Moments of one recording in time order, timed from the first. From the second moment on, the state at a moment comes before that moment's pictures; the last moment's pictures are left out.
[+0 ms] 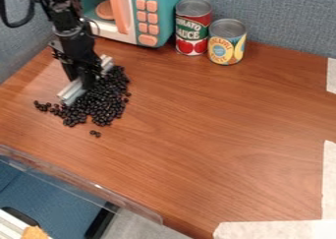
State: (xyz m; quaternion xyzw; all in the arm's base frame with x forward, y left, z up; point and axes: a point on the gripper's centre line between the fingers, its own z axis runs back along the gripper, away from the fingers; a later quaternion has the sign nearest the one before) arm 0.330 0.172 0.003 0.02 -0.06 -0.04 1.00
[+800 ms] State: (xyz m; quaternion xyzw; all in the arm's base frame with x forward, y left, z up) arm 0.330 0.120 0.005 -0.01 -0.05 -0.05 1.00
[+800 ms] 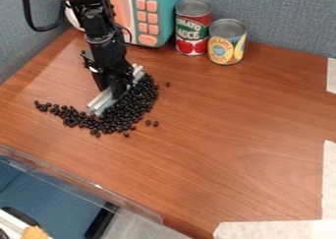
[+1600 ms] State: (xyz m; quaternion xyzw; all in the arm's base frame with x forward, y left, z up) arm 0.296 0.258 0.047 0.02 -0.09 0.09 0.99
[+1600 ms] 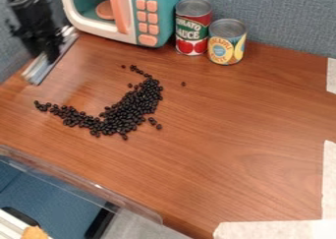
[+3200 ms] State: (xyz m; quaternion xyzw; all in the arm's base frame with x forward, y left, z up) arm 0.255 0.120 0.000 0.01 0.00 0.25 0.97
